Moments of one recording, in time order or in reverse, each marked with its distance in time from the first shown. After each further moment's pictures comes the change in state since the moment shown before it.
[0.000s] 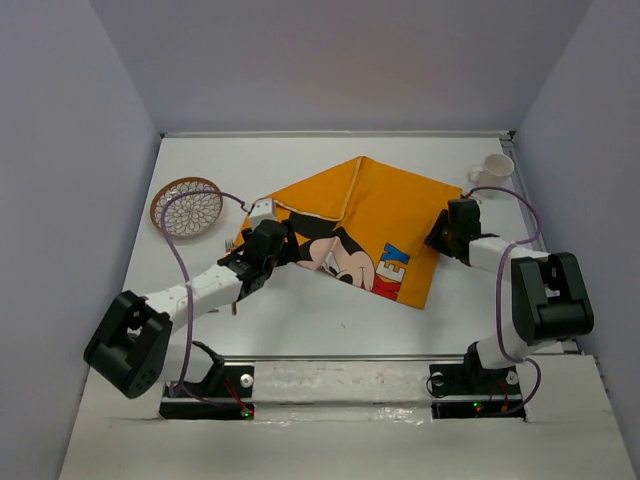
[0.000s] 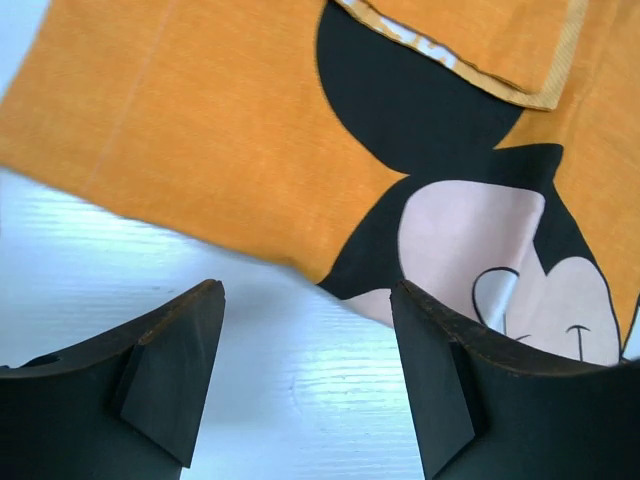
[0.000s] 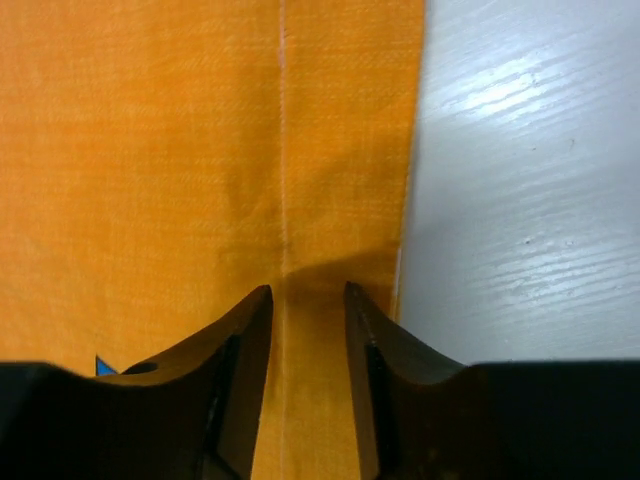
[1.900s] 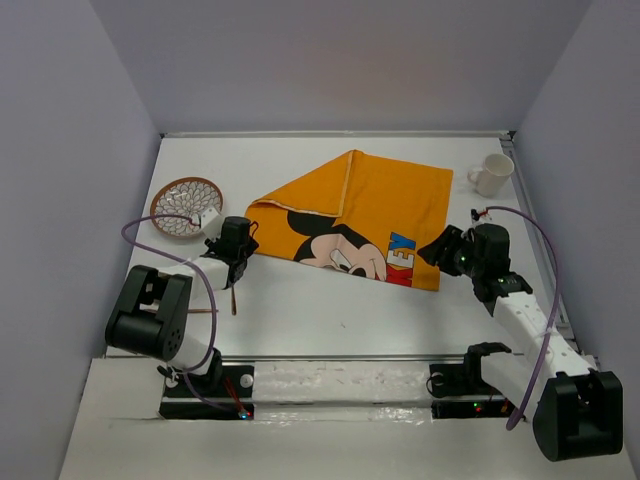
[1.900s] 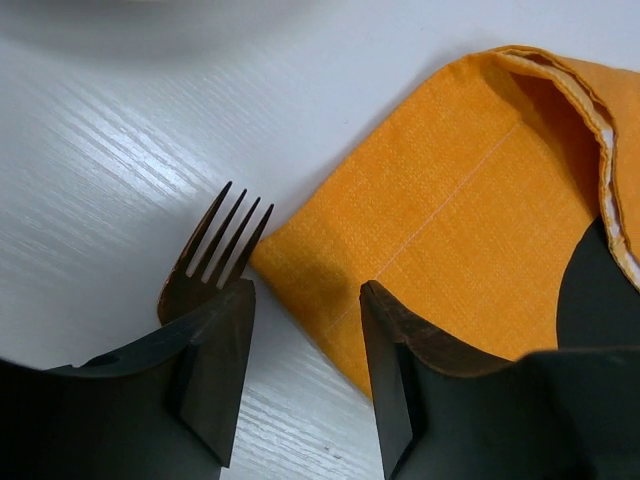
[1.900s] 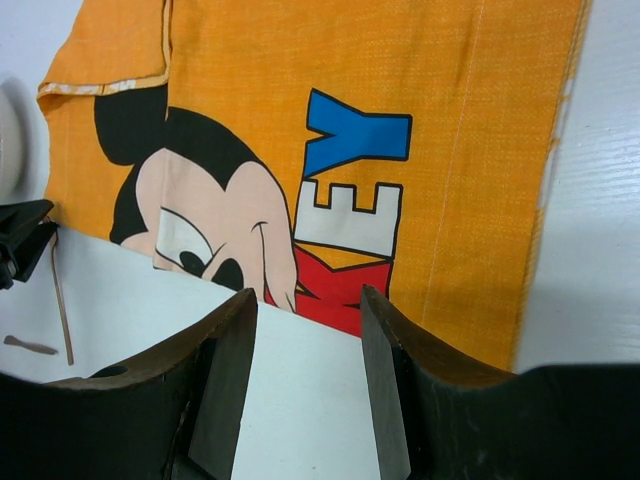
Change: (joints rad) left arm 0.343 0.171 -0.101 0.210 -0.082 -0.214; right arm -0.013 -0.616 -0.229 -0.146 -0.383 0.020
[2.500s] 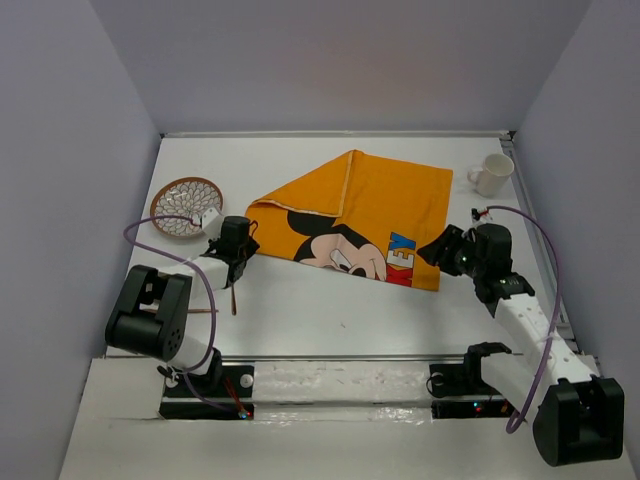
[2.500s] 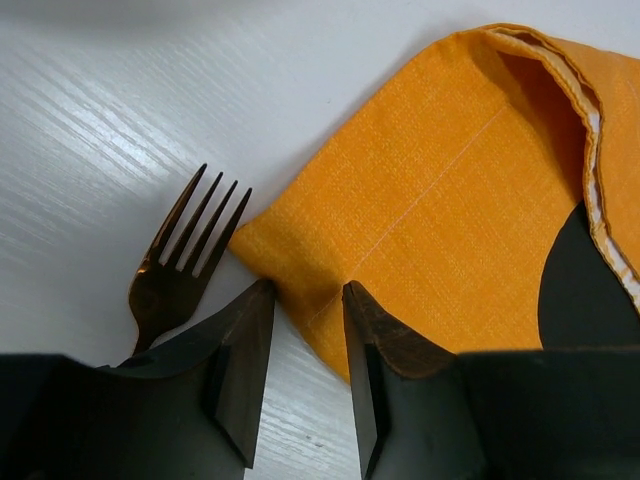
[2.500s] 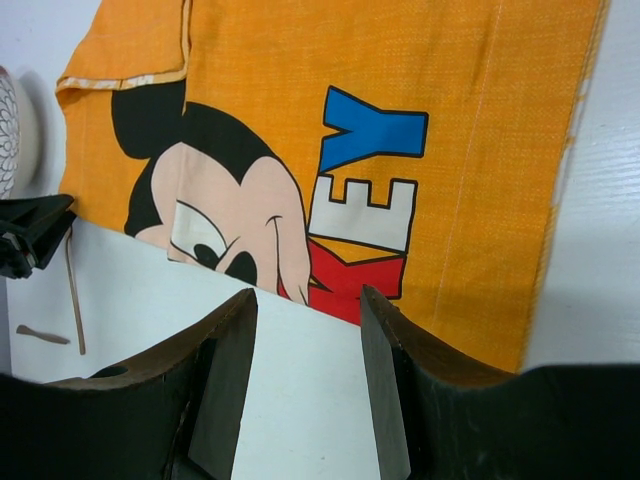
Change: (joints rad) left arm 0.000 -0.002 0.003 -0.002 0.061 -0.037; right arm 0.000 -0.027 0.010 -0.027 -0.020 0.001
